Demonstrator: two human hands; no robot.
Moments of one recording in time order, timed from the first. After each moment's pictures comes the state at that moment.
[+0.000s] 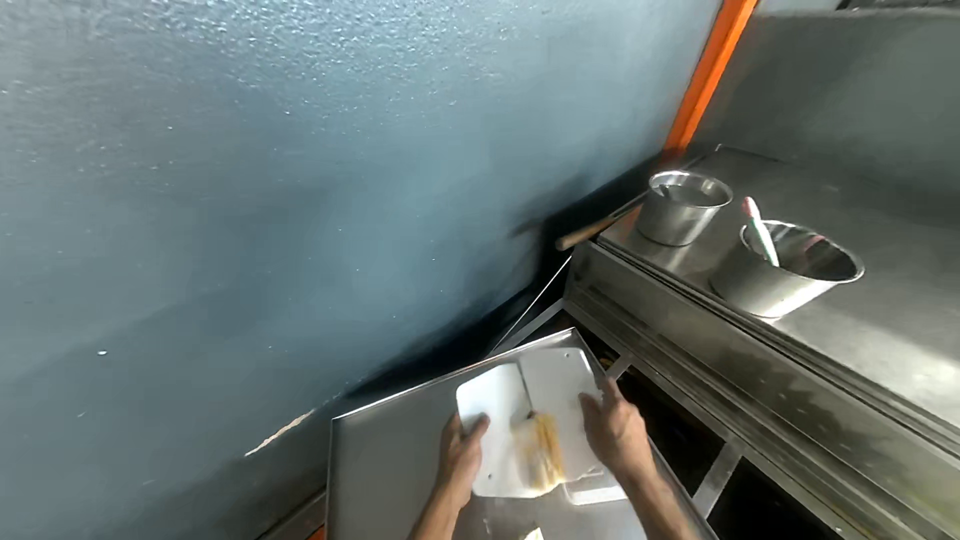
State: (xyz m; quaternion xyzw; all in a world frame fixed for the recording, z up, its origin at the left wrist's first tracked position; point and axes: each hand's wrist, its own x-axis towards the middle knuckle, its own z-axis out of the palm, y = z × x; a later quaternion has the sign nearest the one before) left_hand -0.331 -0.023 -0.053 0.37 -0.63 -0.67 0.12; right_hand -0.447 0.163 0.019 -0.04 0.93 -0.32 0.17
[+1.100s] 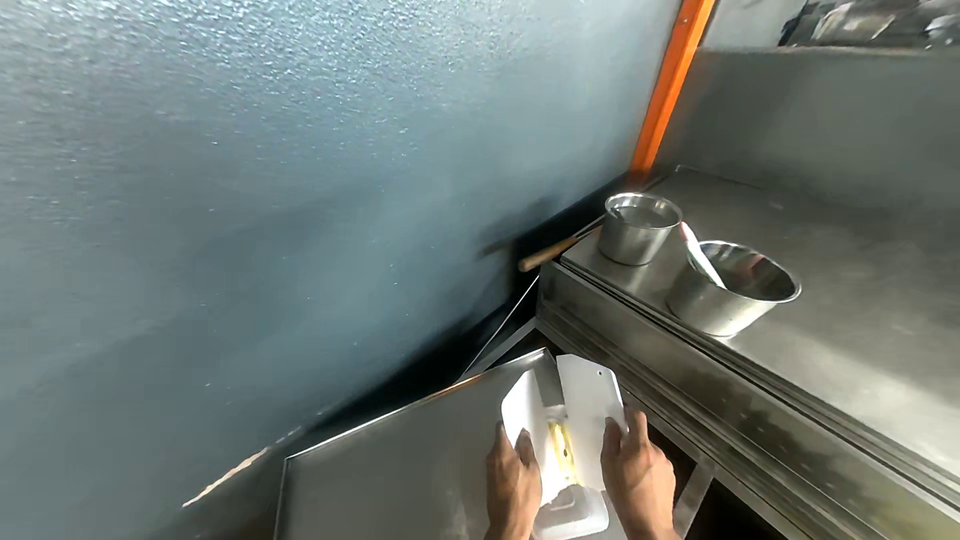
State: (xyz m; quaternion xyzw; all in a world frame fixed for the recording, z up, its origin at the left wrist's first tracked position) left_hand -0.398 0.094 -0.031 0.38 -0.82 -0.43 0.07; right_hand -0.451 0.215 -0.019 -0.01 0.95 -0.26 -0.15
